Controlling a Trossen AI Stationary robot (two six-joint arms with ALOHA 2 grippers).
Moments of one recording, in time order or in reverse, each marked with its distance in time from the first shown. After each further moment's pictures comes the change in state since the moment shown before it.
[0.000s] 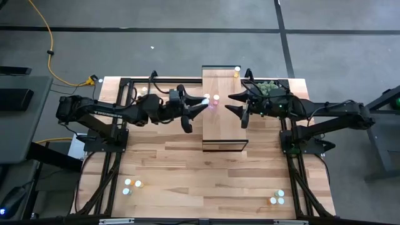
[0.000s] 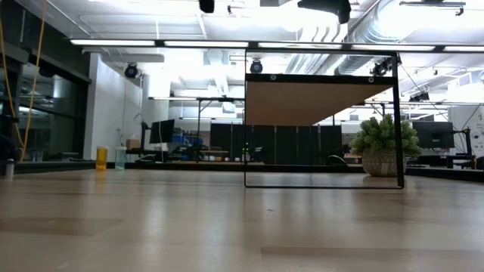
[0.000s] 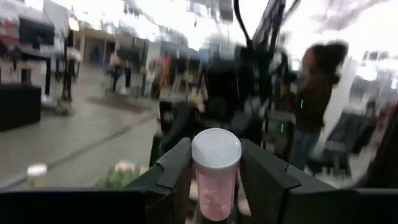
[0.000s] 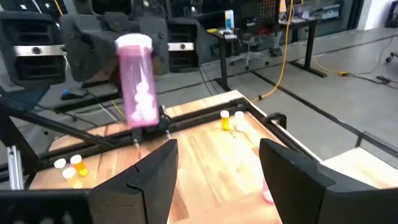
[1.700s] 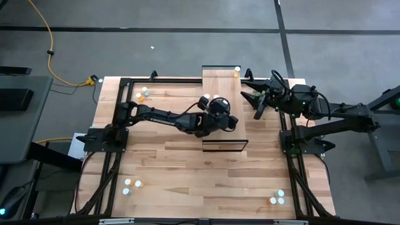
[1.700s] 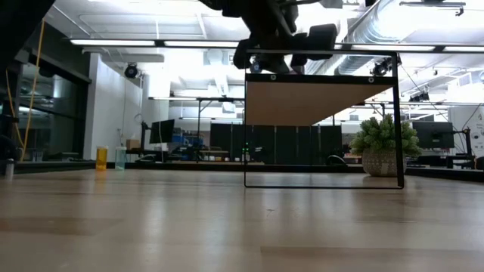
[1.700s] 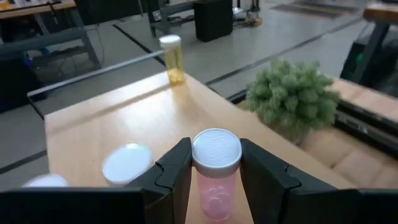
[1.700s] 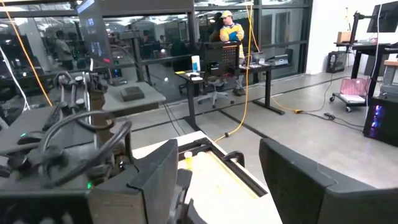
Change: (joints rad) left arm -0.027 0.718 0.684 -0.653 -0.767 -0.219; right arm 0.000 -0.175 0.000 -0.004 0.167 -0.087
